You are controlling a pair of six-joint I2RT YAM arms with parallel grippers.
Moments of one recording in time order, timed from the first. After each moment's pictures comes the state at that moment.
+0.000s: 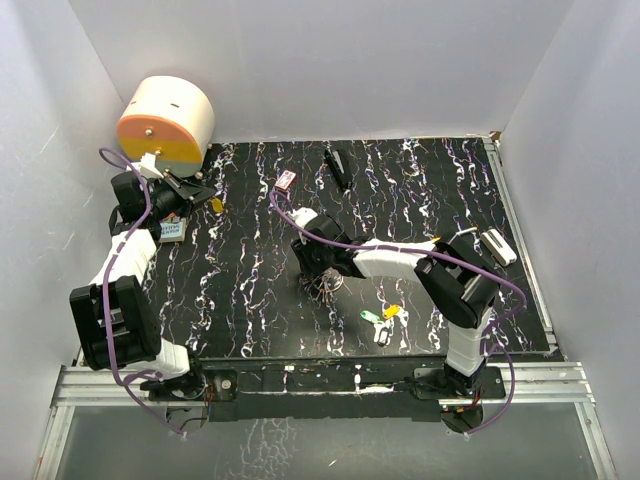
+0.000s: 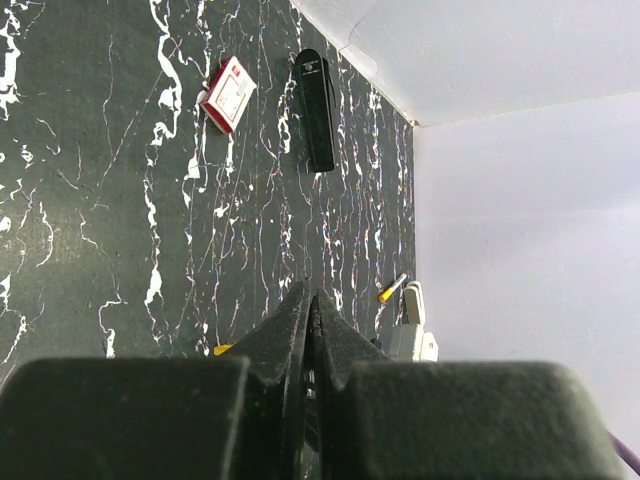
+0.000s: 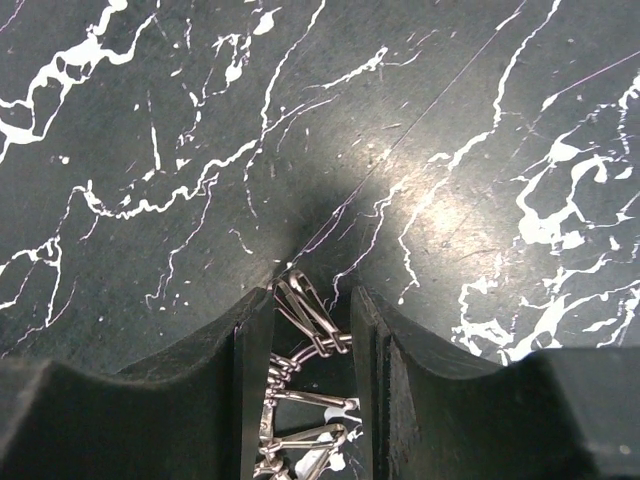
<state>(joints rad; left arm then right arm) 0.25 1.45 0.93 0.11 0.77 -0.81 0.82 1.86 1.09 0.01 -0.01 0.14</state>
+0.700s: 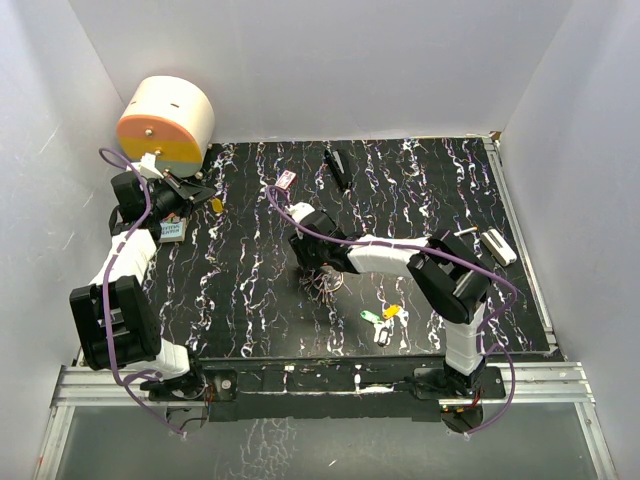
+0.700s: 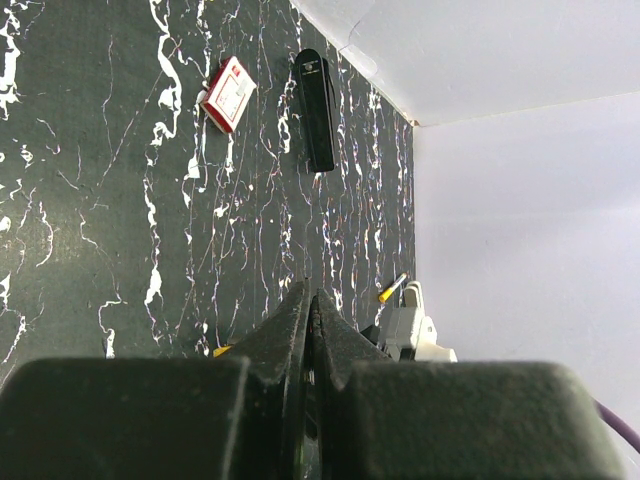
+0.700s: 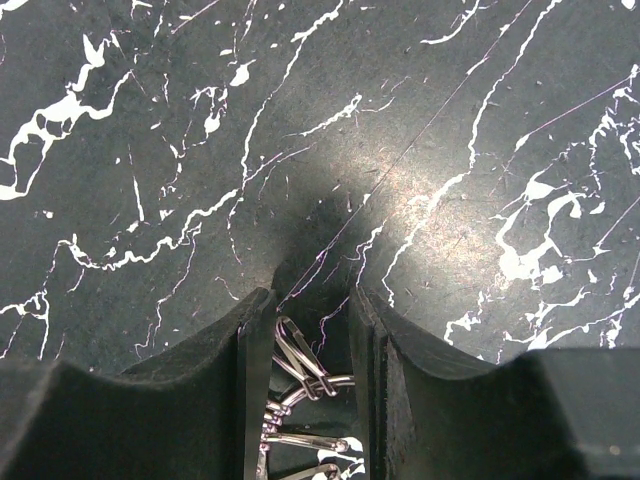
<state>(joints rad) 0.25 1.45 0.93 0.11 0.77 -0.81 0.82 1.92 1.16 -0.01 0.05 0.16</state>
